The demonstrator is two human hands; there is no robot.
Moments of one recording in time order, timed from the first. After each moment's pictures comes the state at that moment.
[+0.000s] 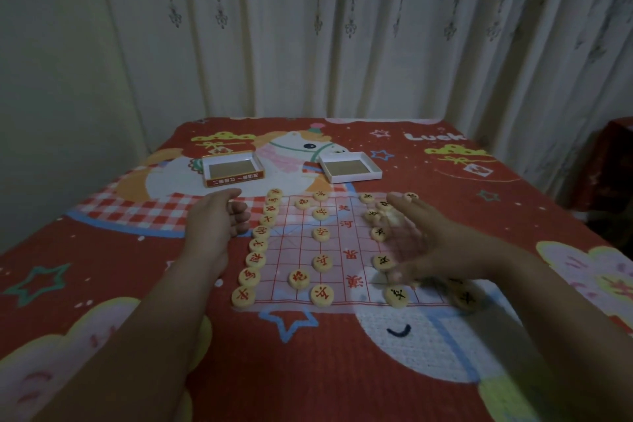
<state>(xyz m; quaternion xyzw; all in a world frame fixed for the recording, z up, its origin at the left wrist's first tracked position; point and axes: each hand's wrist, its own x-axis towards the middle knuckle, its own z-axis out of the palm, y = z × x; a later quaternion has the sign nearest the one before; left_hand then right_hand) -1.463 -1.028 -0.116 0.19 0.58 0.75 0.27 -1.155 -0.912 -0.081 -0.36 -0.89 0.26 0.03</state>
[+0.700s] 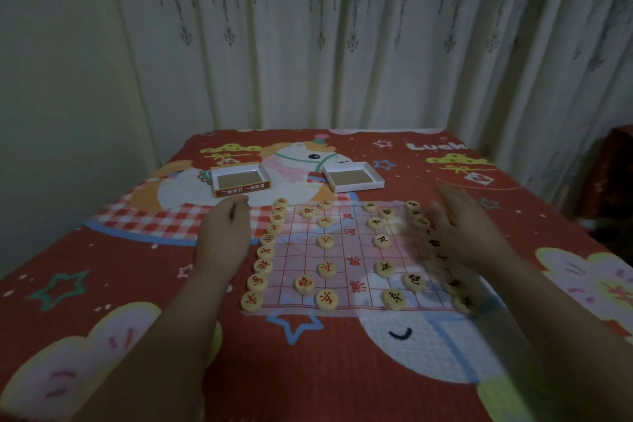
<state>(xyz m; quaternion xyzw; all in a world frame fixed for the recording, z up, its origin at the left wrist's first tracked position) -1.459 -1.043 -0.118 0.37 0.74 0.55 0.03 -1.150 -0.879 -0.103 -0.48 -0.83 0.10 0.26</state>
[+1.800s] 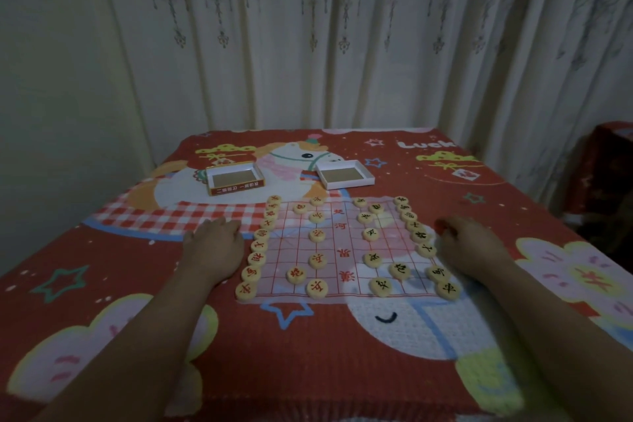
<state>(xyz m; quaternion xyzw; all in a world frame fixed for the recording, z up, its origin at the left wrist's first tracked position) -1.493 -1.046 -0.145 0.49 0.86 0.10 -0.05 -1.115 -0.872 -0.130 -0.56 -0.81 0.05 0.19</state>
